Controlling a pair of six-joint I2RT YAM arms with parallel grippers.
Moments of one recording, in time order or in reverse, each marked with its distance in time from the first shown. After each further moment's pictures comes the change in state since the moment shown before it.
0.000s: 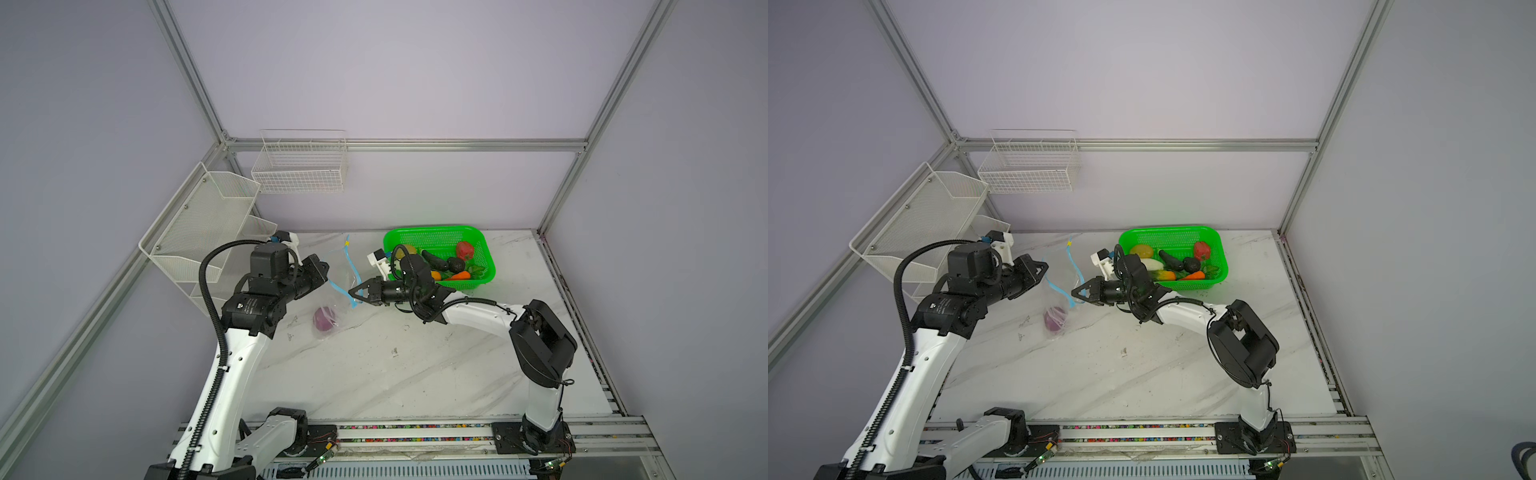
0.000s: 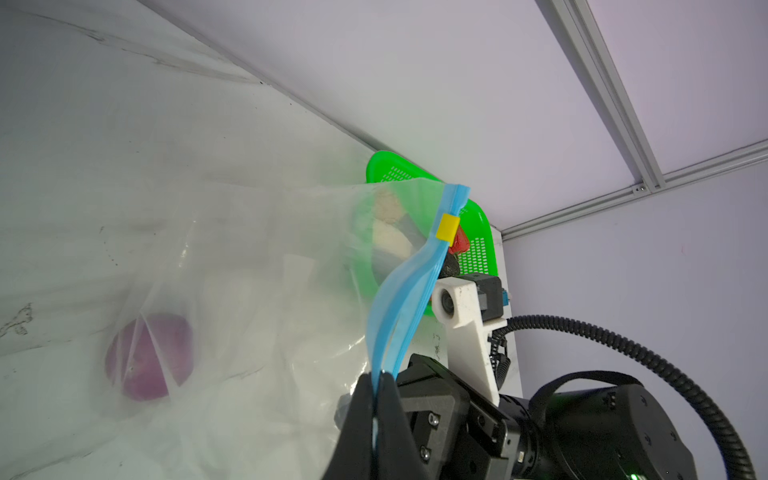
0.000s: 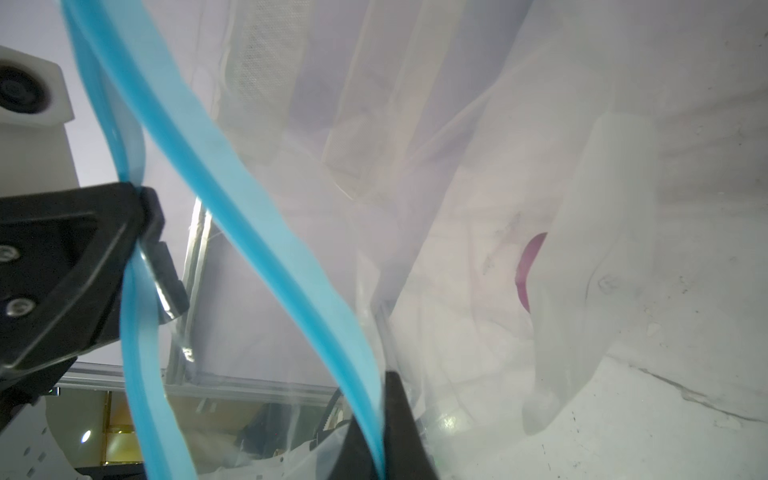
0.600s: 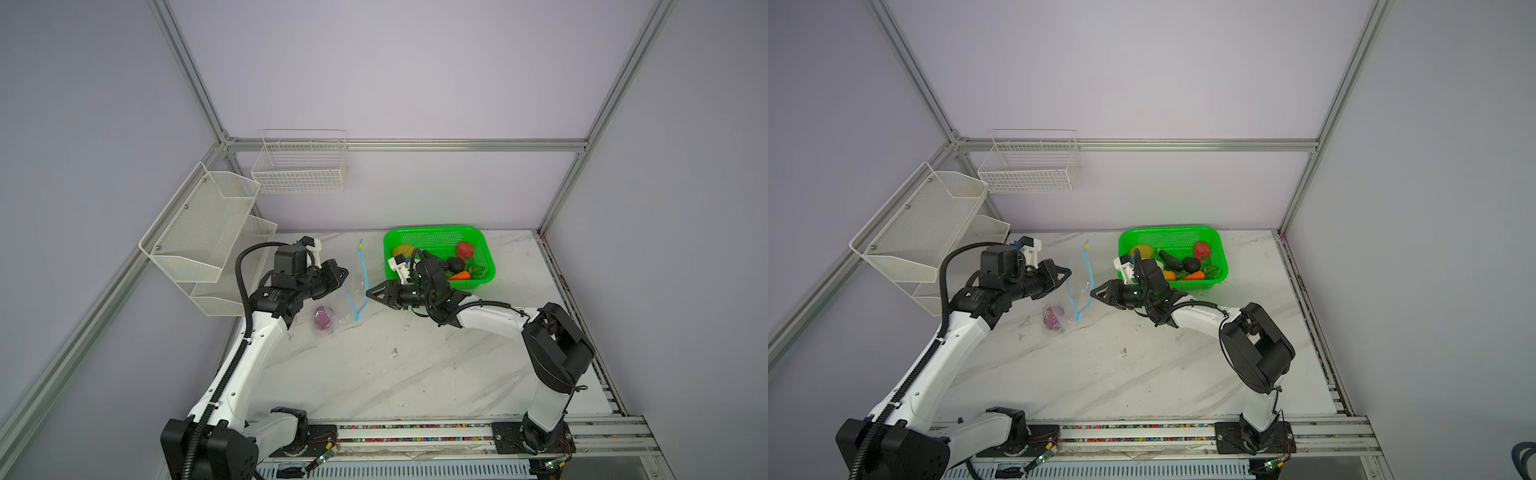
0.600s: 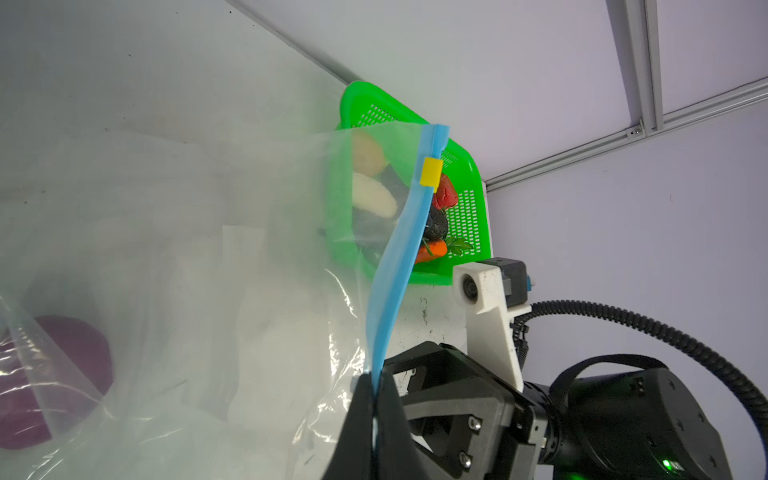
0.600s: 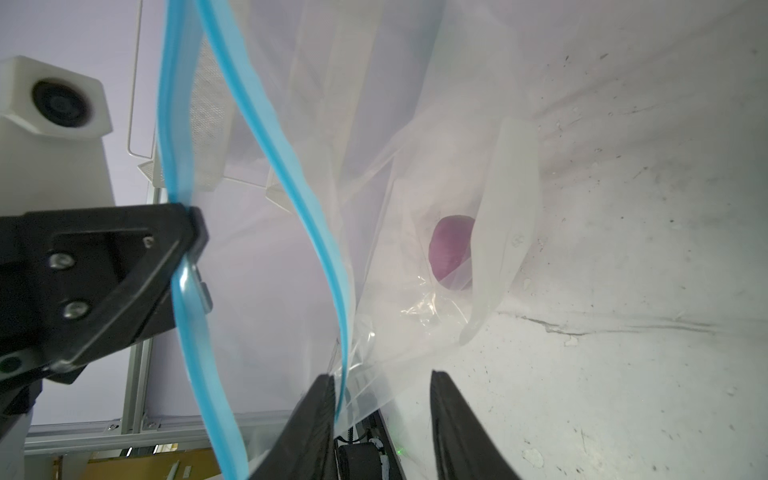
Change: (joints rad) left arm -0.031 0.099 -0.138 0.180 0.134 -0.009; right arm -0.075 -0.118 -0.161 -0.054 0.081 -0.027
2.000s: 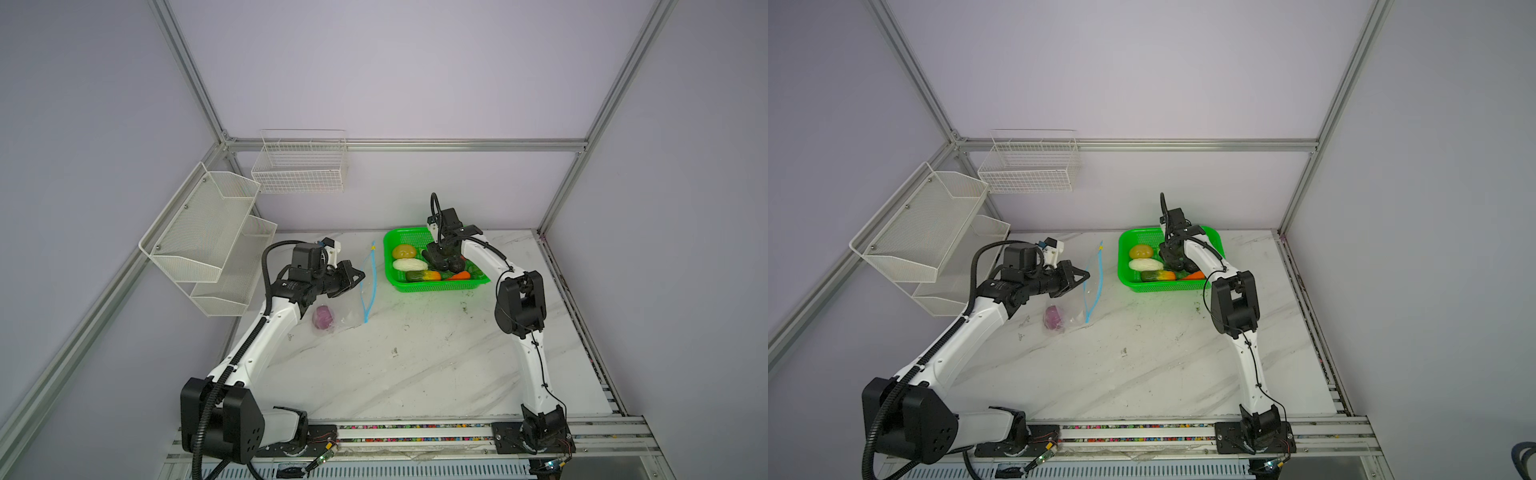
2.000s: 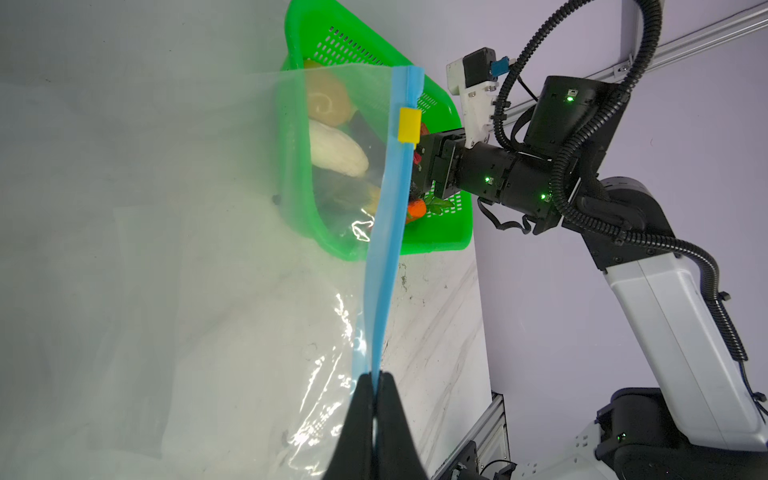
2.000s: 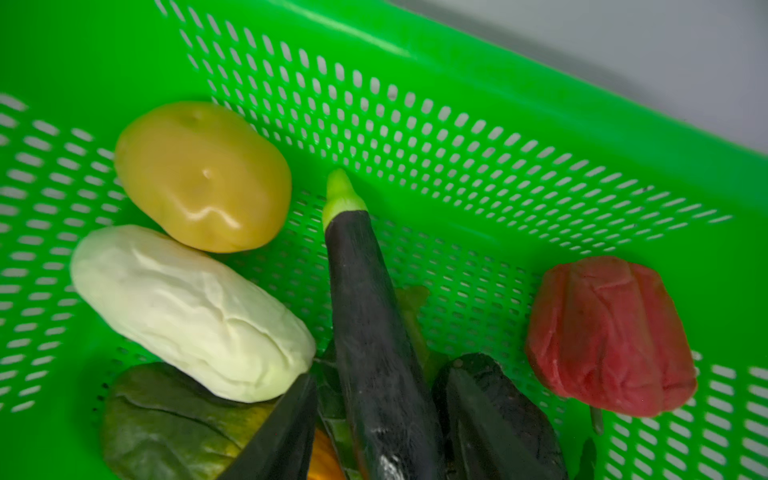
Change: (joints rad) left arm -0.041 0.143 -0.015 0.108 0.148 0.004; right arm -0.363 0.602 1.039 -1.111 0.652 -1.068
